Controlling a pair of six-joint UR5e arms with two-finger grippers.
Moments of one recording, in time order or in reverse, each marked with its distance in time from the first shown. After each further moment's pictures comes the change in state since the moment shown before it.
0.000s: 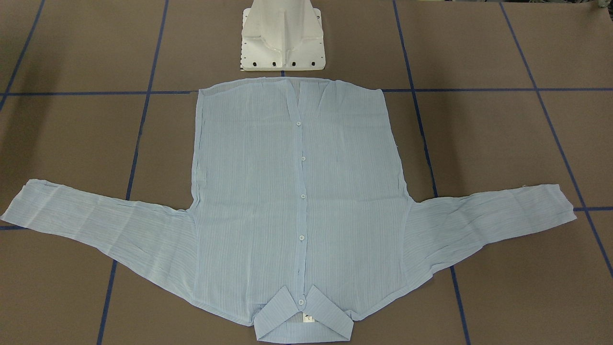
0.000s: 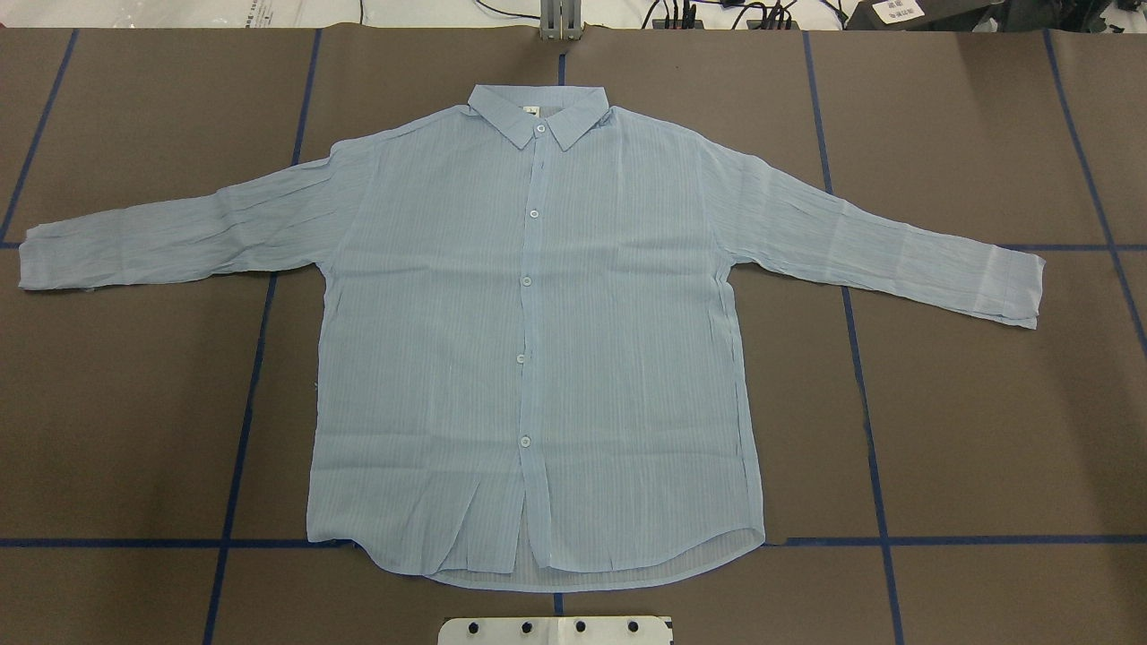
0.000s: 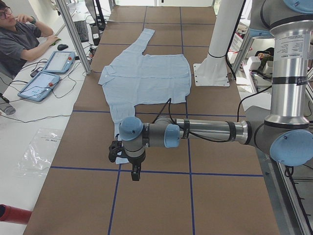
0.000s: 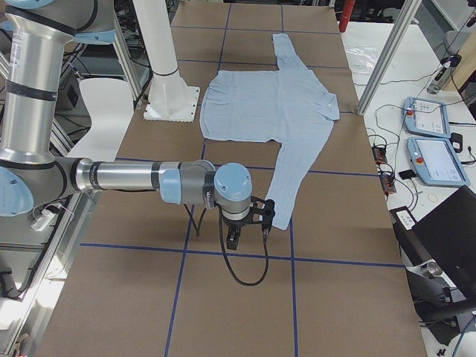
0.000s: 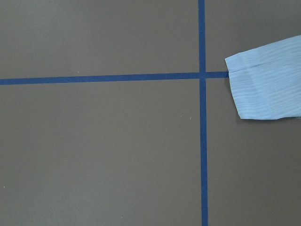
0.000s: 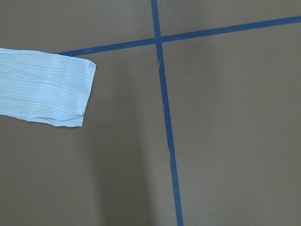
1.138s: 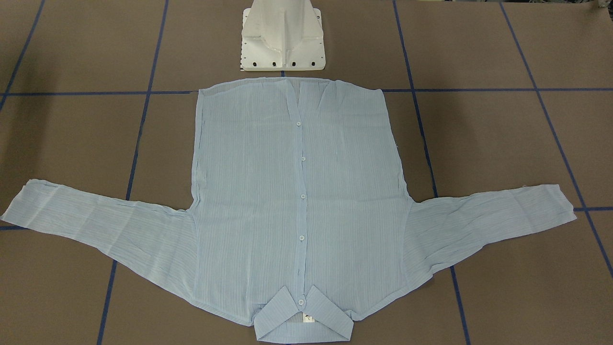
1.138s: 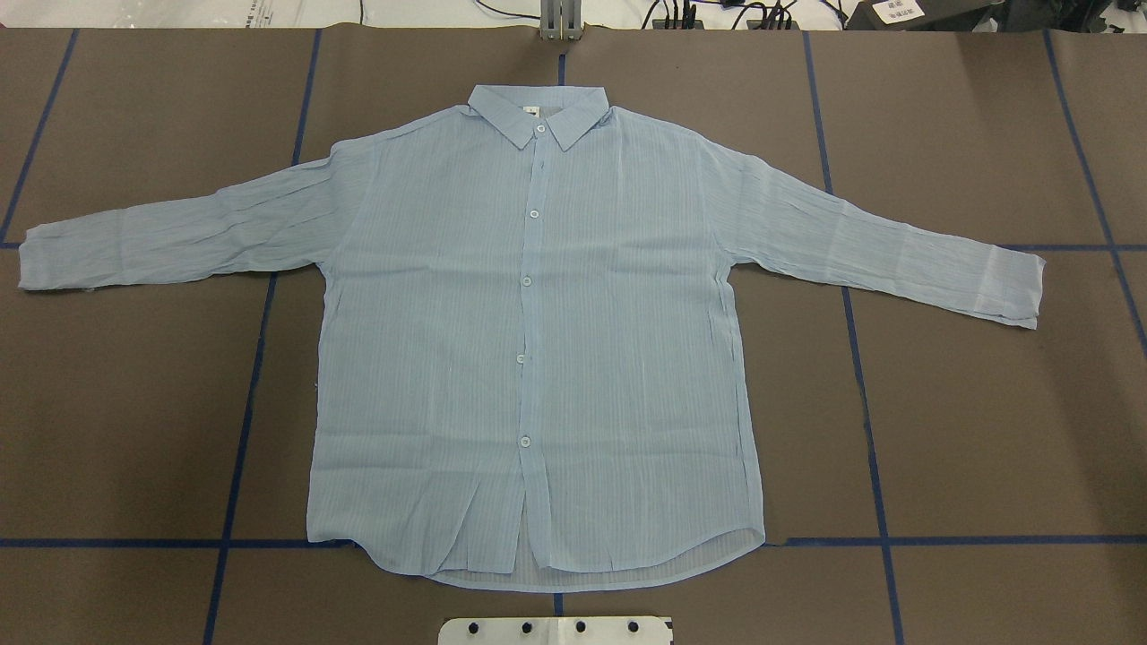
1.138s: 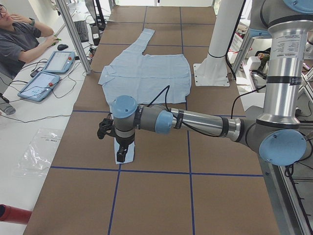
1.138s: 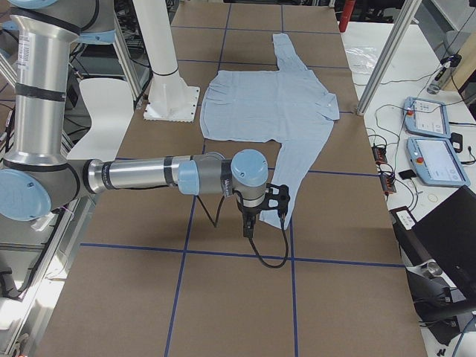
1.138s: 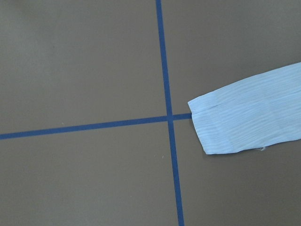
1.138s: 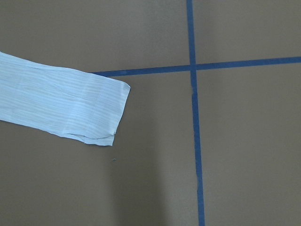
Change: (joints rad) left arm 0.006 -0.070 -0.045 -0.101 -0.038 -0.013; right arm -0.055 0.085 -0.010 0.014 0.015 0.017
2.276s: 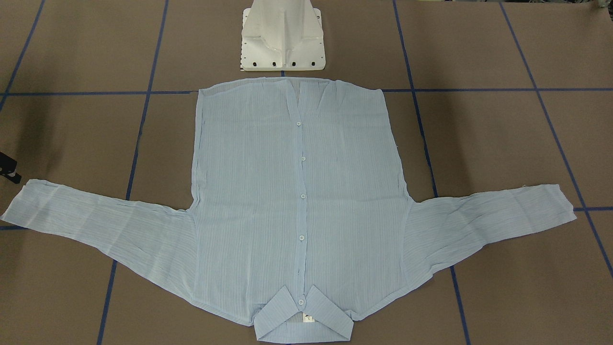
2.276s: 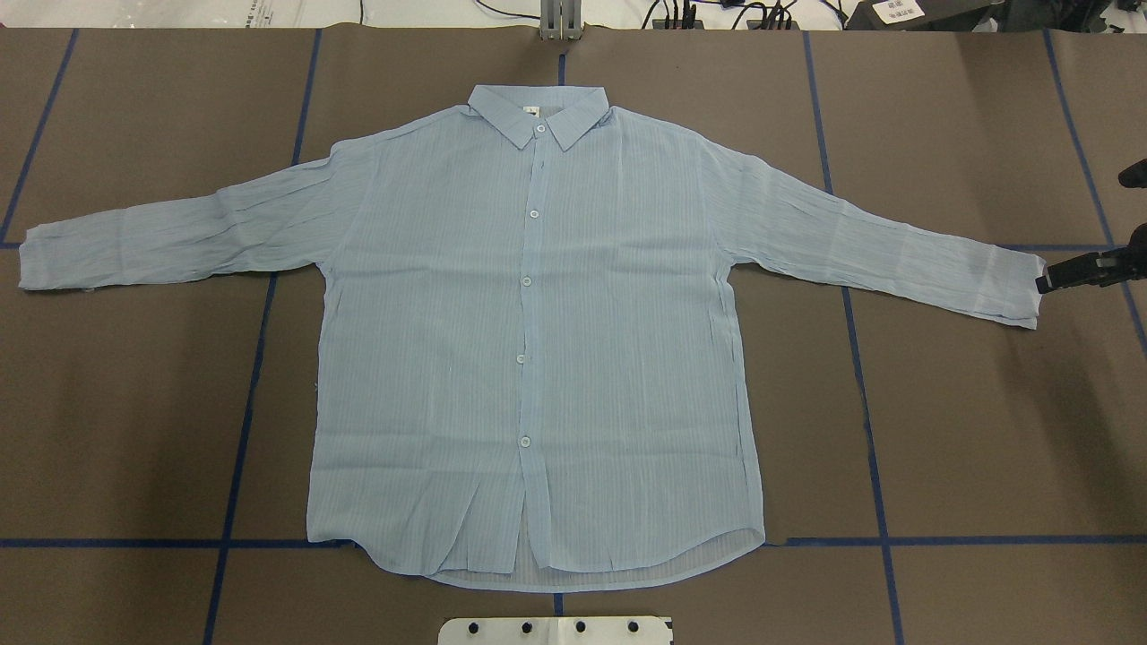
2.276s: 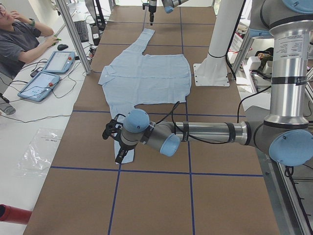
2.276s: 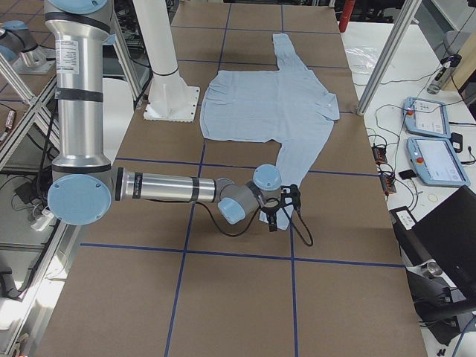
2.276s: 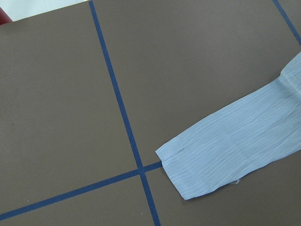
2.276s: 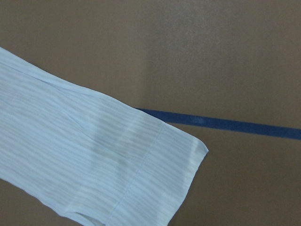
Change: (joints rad) left arm 0.003 0.069 0.088 -0.417 -0.065 -0.040; right arm -0.394 0.136 -0.384 0.738 -0.184 0.424
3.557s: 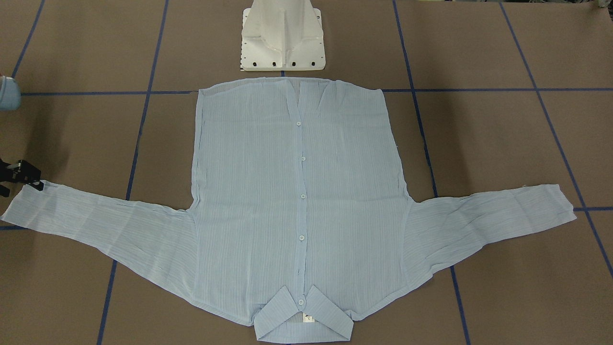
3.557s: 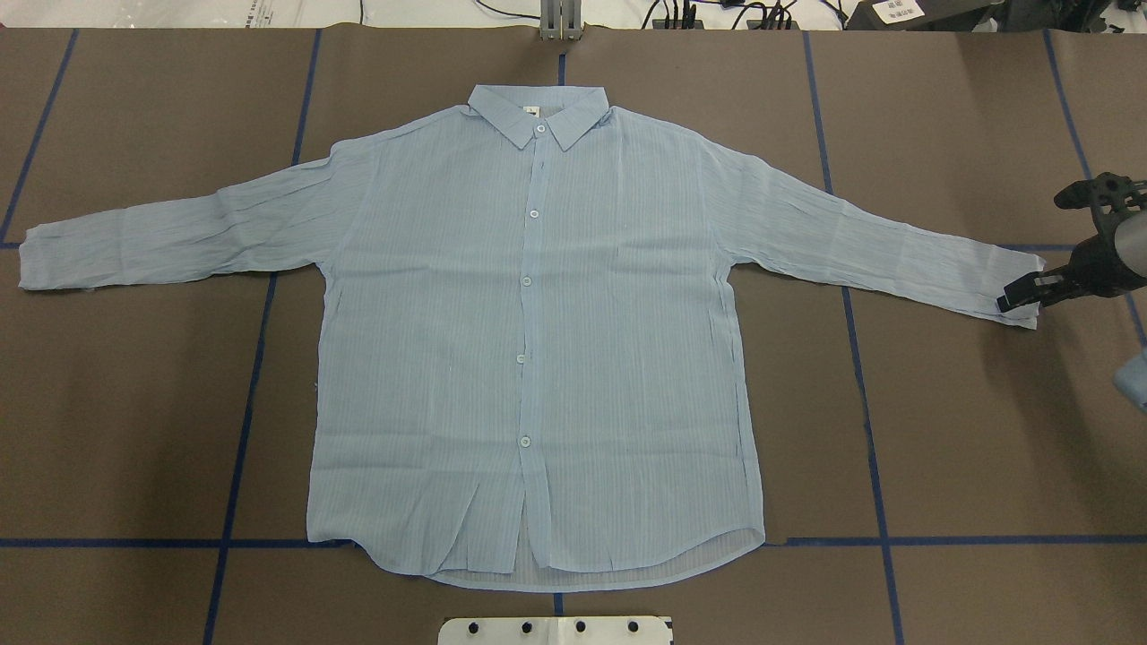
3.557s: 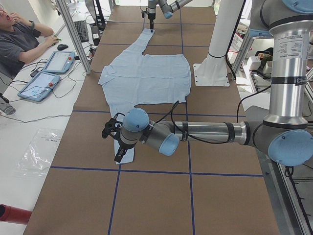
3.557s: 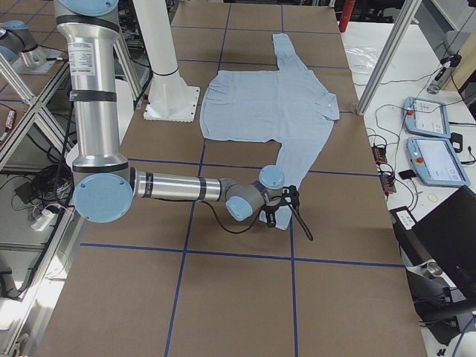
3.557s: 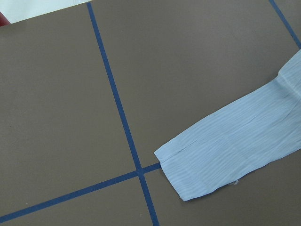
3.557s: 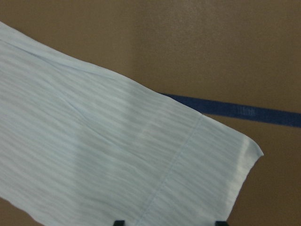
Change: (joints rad) left arm 0.000 -0.009 0.001 -0.002 -0.004 0.000; right arm -0.071 0.057 -0.086 -0.010 0.001 0.011
